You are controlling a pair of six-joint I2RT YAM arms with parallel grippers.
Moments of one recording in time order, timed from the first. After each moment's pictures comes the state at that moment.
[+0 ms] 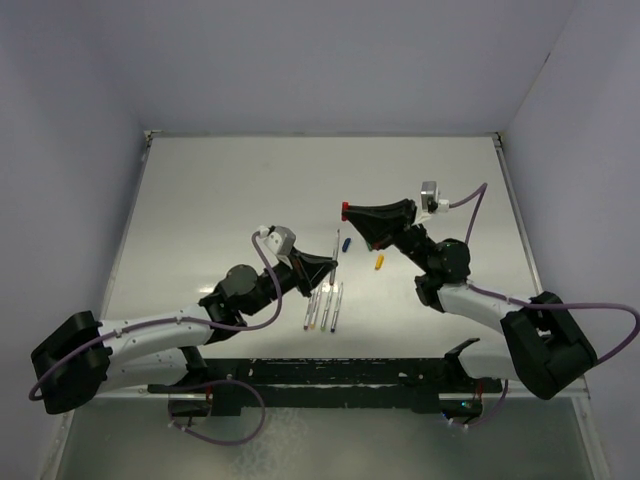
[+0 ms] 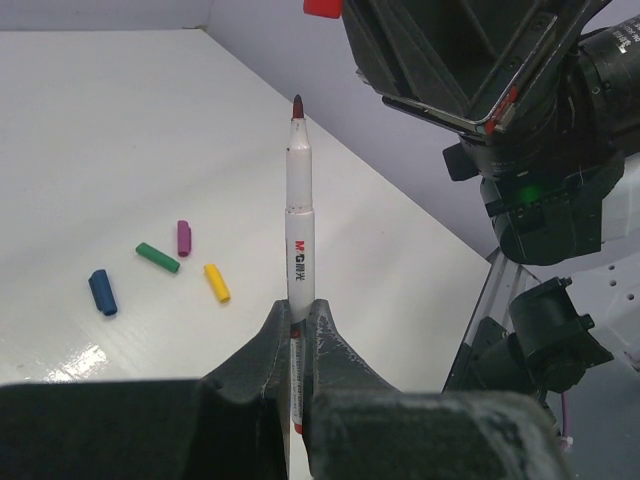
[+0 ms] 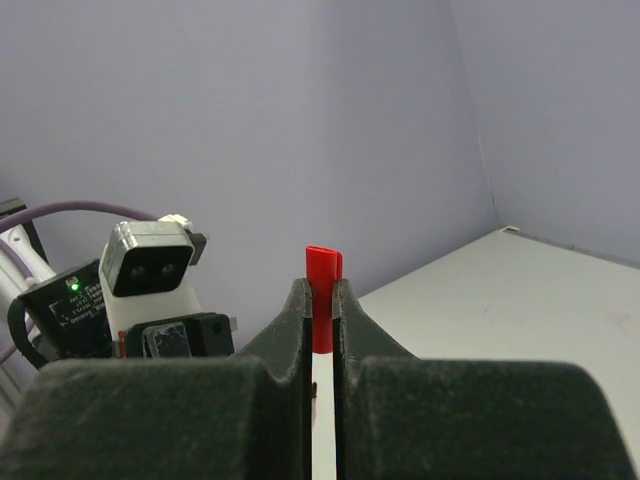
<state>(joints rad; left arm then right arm) -0.99 1.07 0.41 0.75 -0.05 -0.44 0.51 1.28 0.45 1.46 -0.45 0.70</state>
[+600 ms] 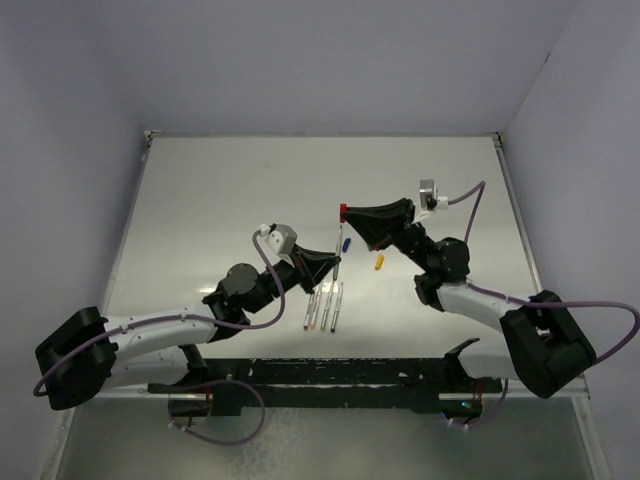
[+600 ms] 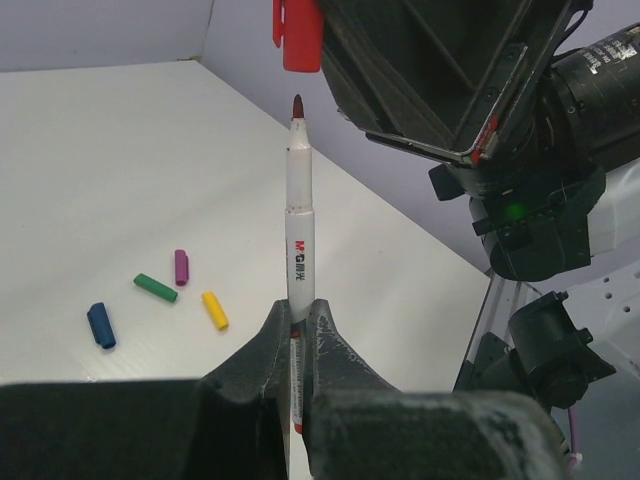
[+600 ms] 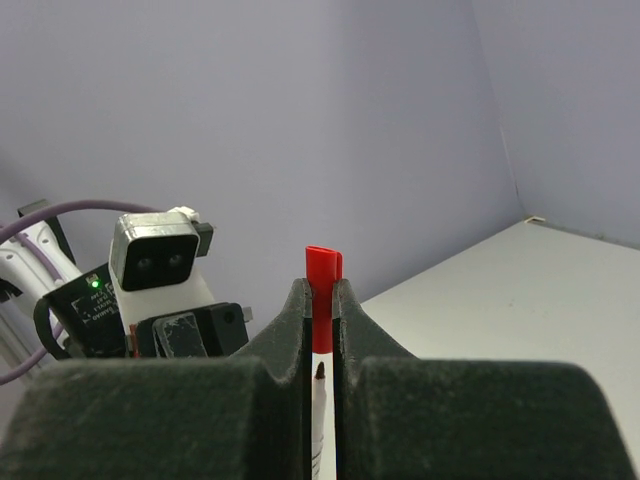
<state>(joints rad) -0.99 1.10 0.42 0.83 -0.05 -0.40 0.51 1.29 0.45 1.46 -0.47 0.76</state>
